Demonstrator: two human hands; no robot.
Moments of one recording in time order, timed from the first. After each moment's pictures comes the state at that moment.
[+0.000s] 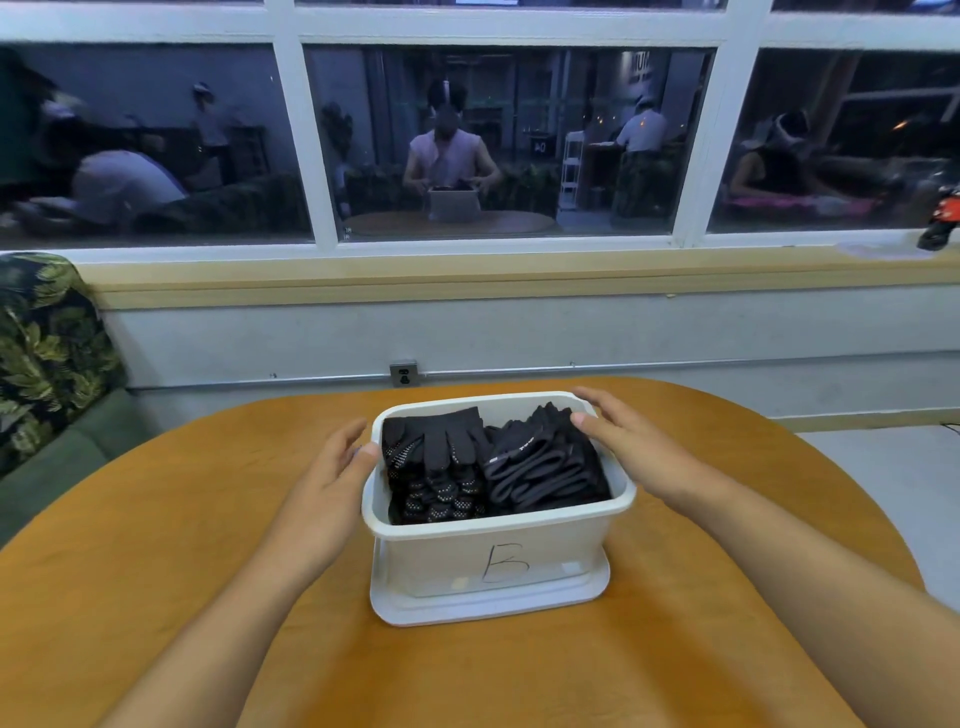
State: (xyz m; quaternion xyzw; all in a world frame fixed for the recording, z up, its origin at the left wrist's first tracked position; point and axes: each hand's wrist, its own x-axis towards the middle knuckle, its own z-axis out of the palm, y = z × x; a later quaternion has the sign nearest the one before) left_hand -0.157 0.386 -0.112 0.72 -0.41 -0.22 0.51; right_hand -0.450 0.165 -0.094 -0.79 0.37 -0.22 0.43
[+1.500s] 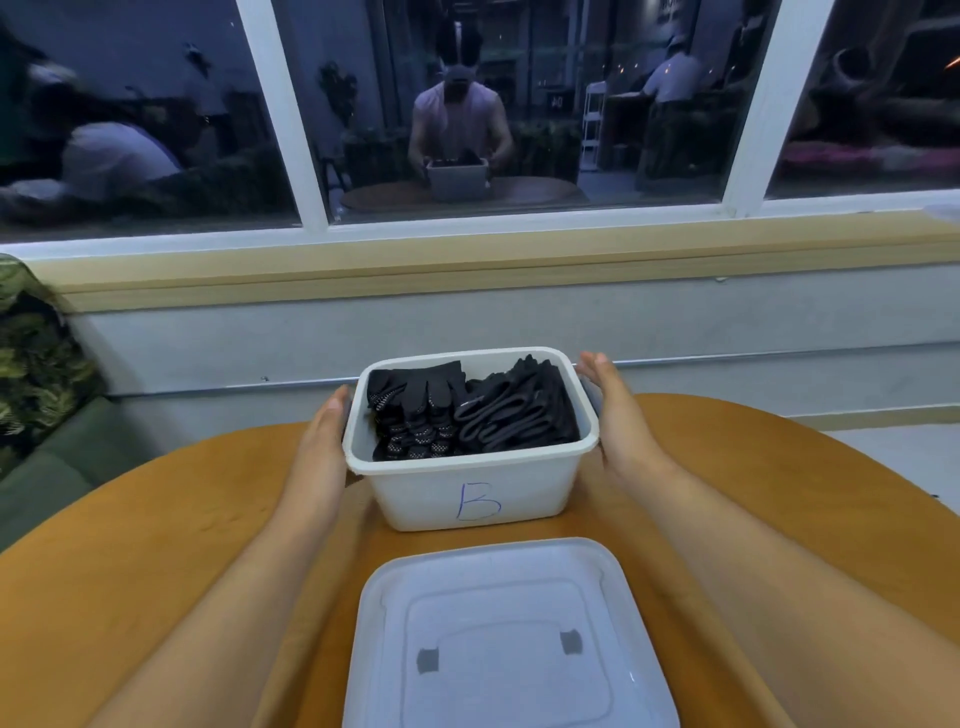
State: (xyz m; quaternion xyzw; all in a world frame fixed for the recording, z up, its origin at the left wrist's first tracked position) left_hand -0.070 0.215 -0.123 0.66 -0.27 -0.27 0.65; right_hand -0.313 0.033 -0.120 -0.51 0.41 -0.40 0.64
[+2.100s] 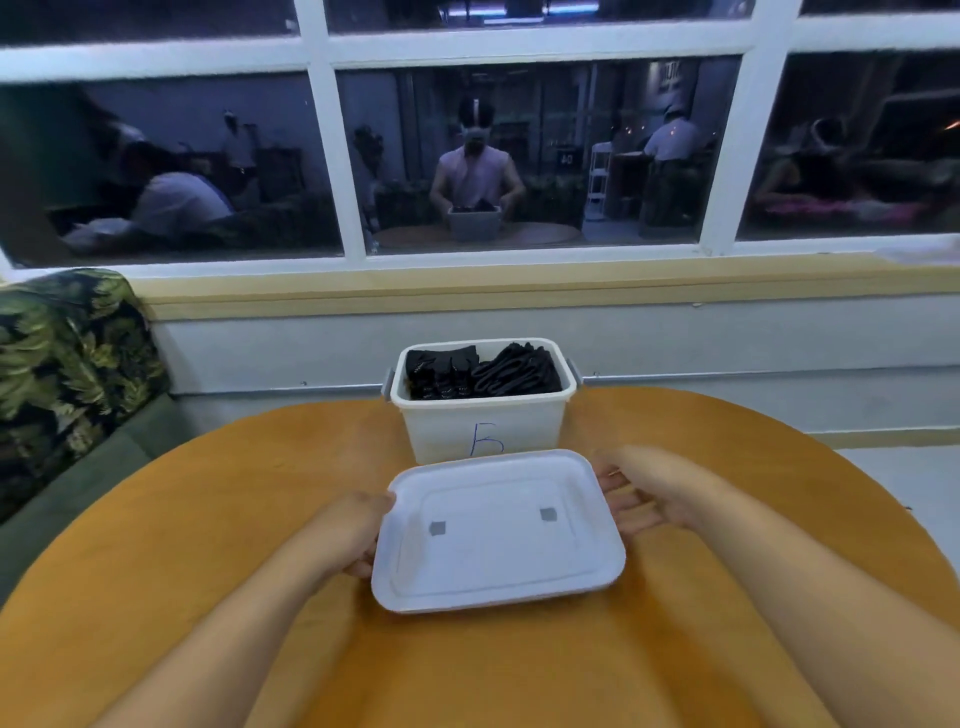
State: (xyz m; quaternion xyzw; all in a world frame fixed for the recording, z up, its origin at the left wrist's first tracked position) left_hand -0.148 0.377 -0.132 0.84 -0.28 -0.34 0.32; right_hand -0.440 0.166 -0.105 -0.62 0.54 -0.11 0.56
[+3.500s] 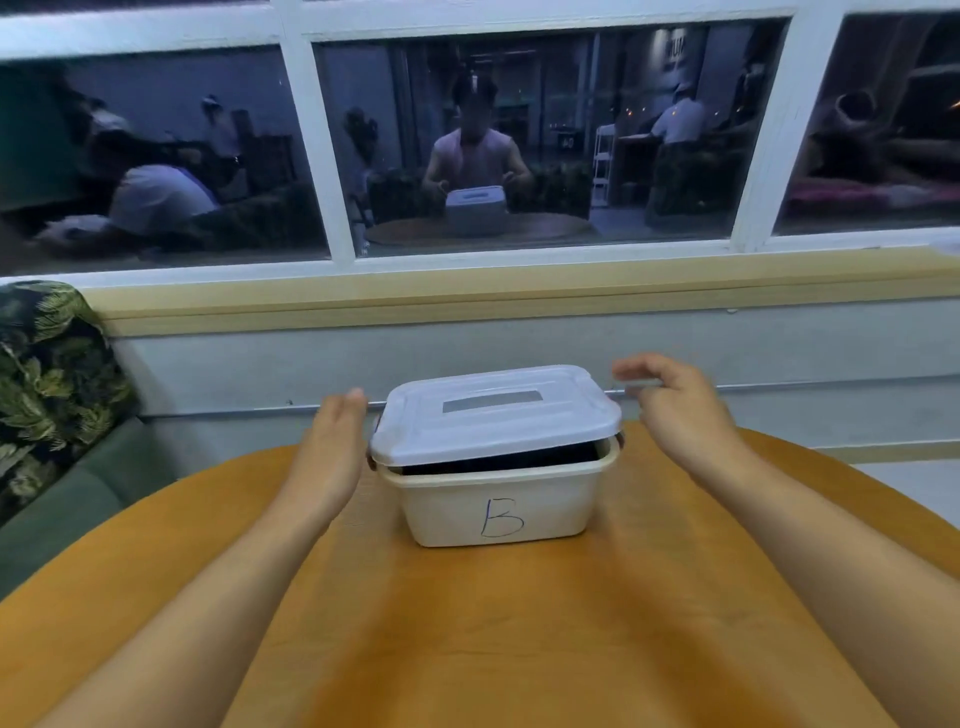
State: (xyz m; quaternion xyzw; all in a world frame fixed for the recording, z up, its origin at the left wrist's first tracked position) left_hand -0.059 0.241 -0.075 0.78 -0.34 -0.15 0.50; right_hand -0.356 0.043 -0.061 -0.72 0.43 -0.38 0.39
